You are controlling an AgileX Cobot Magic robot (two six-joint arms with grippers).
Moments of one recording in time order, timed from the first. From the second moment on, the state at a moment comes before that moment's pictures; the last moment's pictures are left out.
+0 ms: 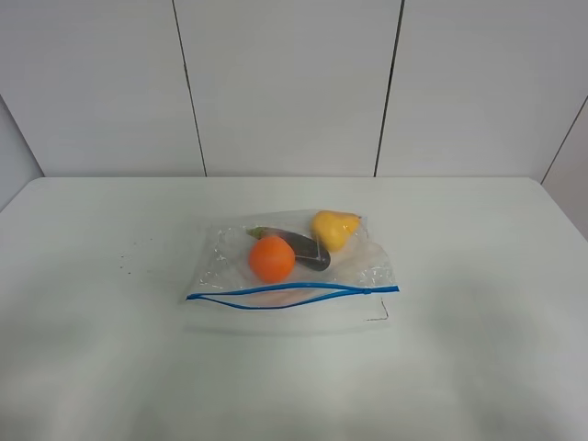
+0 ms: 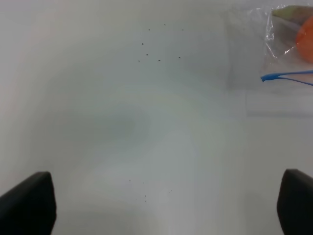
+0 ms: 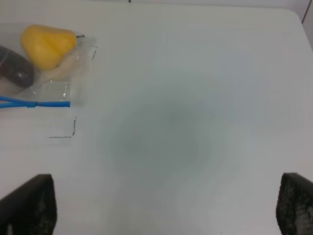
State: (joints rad) left arm 0.00 -0.01 -0.49 0.04 1.07 0.01; right arm 0.02 -0.01 -0.49 0.03 1.03 0.00
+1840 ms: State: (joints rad) left arm 0.00 -0.01 -0.49 0.04 1.07 0.01; right arm -0.23 1.60 -0.91 0.94 0.88 -0.81
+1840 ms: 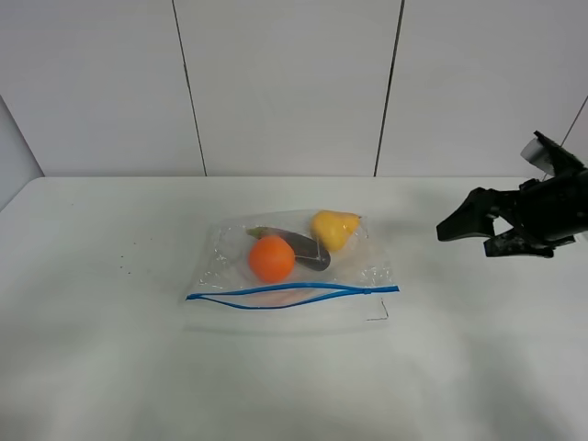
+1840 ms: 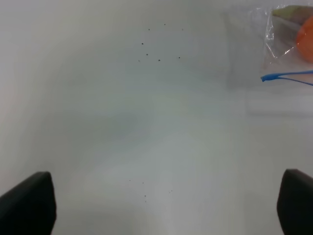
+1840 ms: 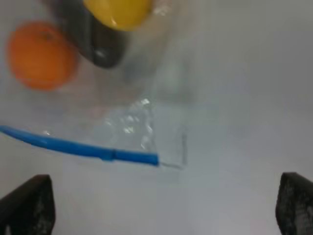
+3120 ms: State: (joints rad) left arm 0.00 -0.01 -0.49 0.04 1.07 0.01; right arm -0.09 2.22 -1.19 1.27 1.18 -1.07
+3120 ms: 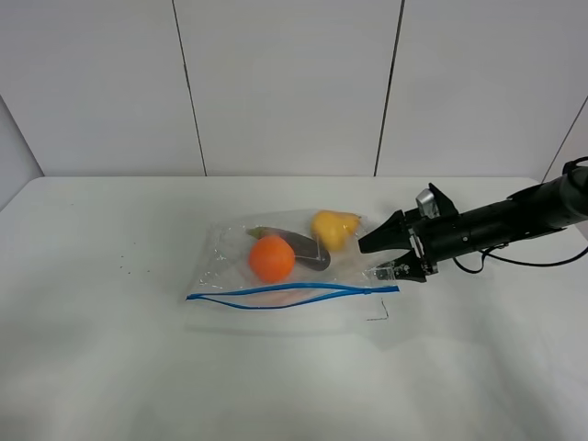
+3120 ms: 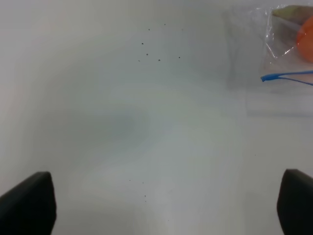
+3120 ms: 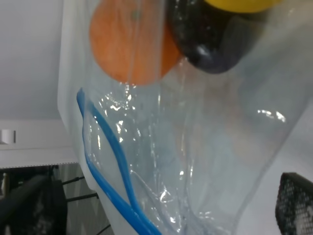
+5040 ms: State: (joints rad) left arm 0.00 -0.01 -0.49 0.04 1.07 0.01; right arm -0.04 2.22 -1.19 1.25 1.20 -1.01
